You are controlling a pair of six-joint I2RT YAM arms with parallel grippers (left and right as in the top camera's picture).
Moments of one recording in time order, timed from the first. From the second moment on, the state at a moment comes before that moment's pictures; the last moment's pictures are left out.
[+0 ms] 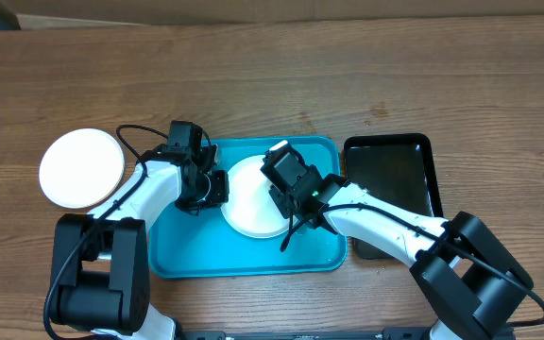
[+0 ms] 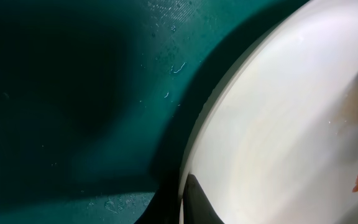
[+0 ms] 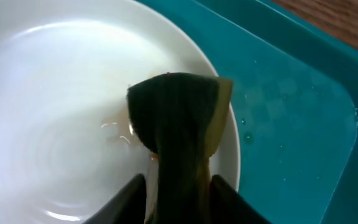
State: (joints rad) left arm -0.12 1.74 0.94 -0.62 0.28 -0.21; right arm 0.80 1.81 1.08 -0.36 0.20 0.21
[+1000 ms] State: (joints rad) left arm -0.12 1.74 0.94 -0.62 0.28 -0.21; right arm 0.80 1.81 1.01 -0.25 0.21 0.30
